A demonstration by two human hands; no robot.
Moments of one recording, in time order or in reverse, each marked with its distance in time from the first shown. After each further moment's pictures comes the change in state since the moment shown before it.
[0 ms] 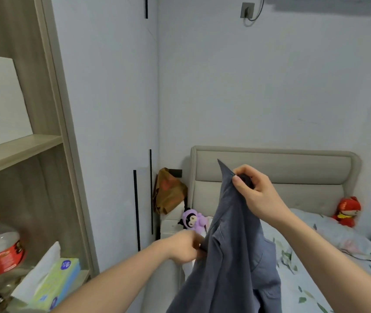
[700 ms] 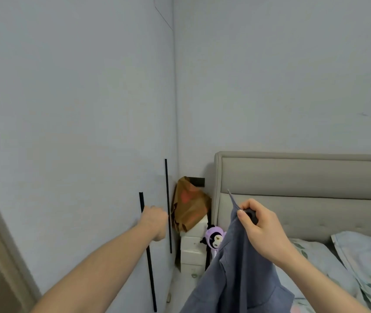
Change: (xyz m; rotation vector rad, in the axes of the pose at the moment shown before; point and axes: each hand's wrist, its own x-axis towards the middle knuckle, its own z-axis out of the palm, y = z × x) left_hand 0.162 -0.193 -0.165 0.894 0.111 -0.593; right_hand 0.143 0.180 0.084 -0.074 -0.015 0.104
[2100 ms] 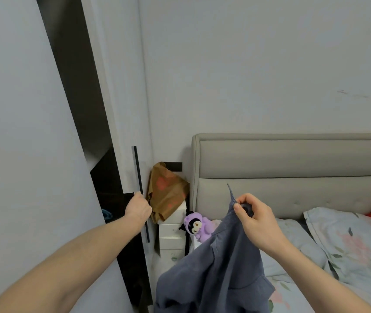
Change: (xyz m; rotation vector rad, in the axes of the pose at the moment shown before) left_hand 0.123 0.025 0.012 0.607 0.040 0.203; right_hand 0.063 0.086 -0.006 -0.037 0.066 0.196
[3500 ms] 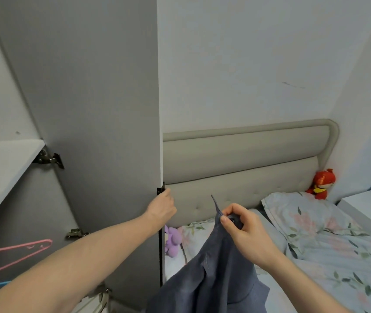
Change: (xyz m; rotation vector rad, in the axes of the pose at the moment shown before) left_hand 0.185 0.032 -0.116 0.100 0.498 0.368; right_hand 0.079 0.054 0.009 -0.038 0.044 0.135
